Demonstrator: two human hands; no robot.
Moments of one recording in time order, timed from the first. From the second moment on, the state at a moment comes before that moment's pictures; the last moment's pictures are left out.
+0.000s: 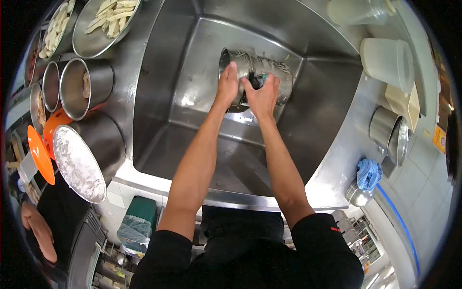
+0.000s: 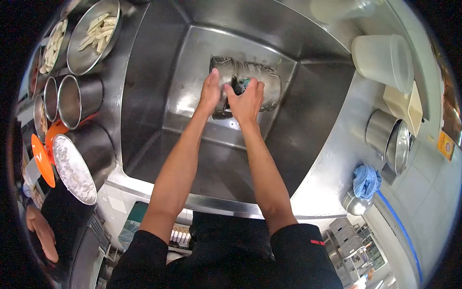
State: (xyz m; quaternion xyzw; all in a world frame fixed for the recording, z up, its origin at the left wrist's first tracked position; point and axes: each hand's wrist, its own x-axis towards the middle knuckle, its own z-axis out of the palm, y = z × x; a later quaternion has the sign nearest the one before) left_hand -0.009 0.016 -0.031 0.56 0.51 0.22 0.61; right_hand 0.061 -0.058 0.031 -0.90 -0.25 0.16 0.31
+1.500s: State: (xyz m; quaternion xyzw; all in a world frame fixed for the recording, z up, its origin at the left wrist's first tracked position) left_hand -0.014 0.075 -0.007 0.50 0.51 0.21 0.67; right_hand 0.122 0.079 0.054 -0.84 -0.43 0.24 0.24
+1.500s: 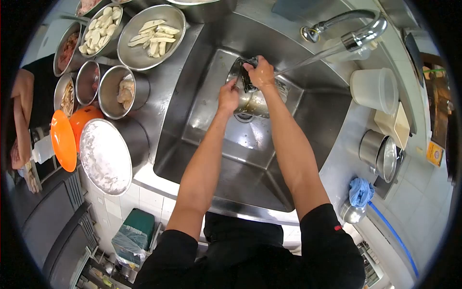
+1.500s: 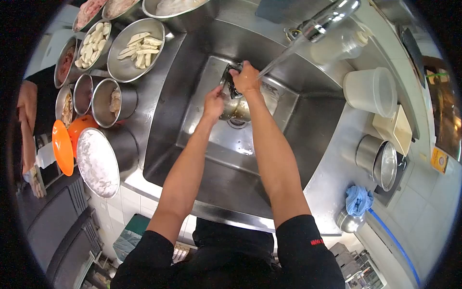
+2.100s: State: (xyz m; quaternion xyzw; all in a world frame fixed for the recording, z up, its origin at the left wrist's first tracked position) left_hand -0.025 0.056 -0.020 0.52 0.43 0.23 0.70; right_hand 0.111 0.060 0.005 -0.89 -0.28 0.09 0.36
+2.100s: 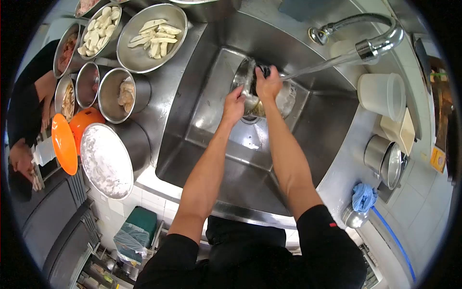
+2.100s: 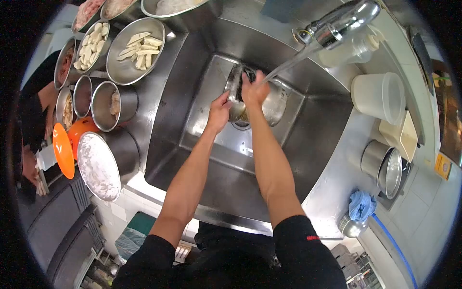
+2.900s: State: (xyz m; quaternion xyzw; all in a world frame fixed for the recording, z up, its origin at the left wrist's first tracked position) left_hand 0.078 0.085 0.010 0.32 0.58 0.14 0.74; right_hand 0.095 0.000 0.025 -0.91 -0.30 0.07 0.29
